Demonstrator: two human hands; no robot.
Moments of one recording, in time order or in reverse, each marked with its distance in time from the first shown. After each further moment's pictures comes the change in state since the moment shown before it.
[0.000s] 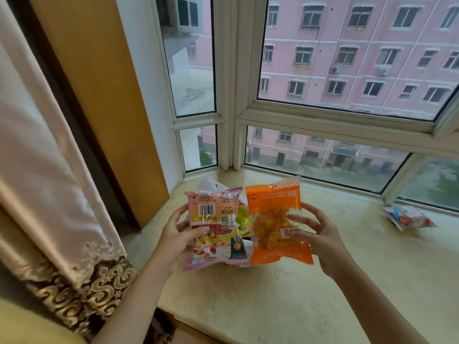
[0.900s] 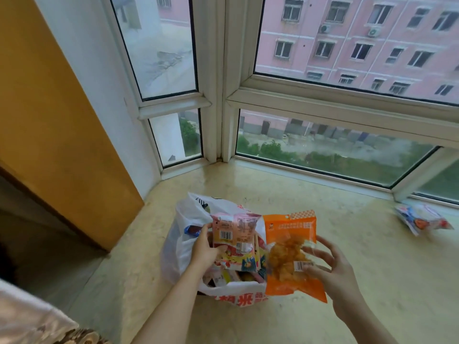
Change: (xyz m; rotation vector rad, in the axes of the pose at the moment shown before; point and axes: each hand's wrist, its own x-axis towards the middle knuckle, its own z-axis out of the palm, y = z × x) left_hand 0.252 -0.119 0.063 0.502 -0.095 -0.104; right_hand 0.138 0.066 -0.002 -0.102 0.265 0.197
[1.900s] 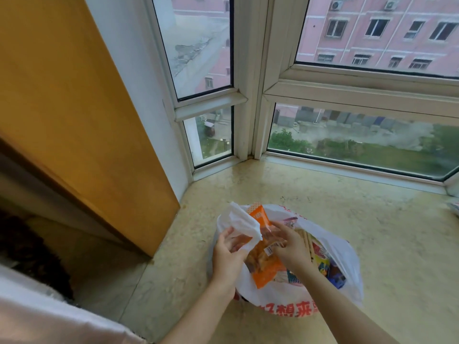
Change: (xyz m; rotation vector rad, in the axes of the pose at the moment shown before) left_hand -0.028 0.029 -0.100 -0.516 0.062 -0.125; right_hand 0.050 0.005 0.215 -0.407 -0.228 -0.147
